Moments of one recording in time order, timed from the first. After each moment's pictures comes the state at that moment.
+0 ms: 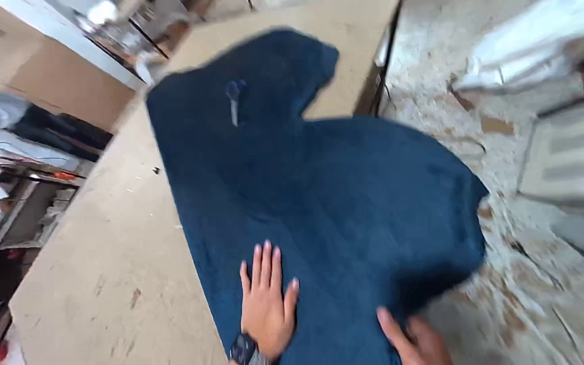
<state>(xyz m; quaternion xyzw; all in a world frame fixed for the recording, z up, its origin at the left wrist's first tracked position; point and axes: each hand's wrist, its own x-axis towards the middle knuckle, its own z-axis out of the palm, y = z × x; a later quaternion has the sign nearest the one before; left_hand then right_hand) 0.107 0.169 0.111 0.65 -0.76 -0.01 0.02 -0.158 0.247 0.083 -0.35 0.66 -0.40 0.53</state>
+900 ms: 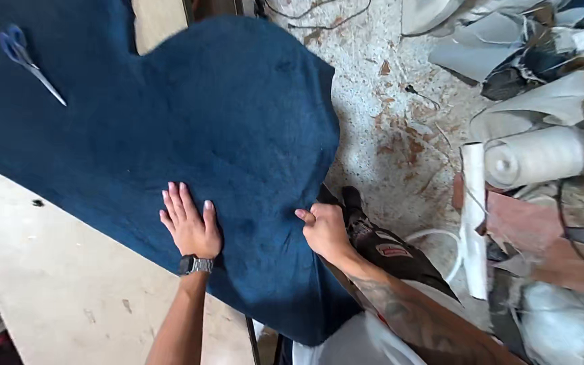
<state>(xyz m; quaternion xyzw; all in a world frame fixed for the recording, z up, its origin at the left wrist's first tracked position) 0.120 0.089 0.111 0.63 -0.77 -0.07 -0.03 -0.152 0.223 0.112 -0.31 0.79 -0.22 0.49</state>
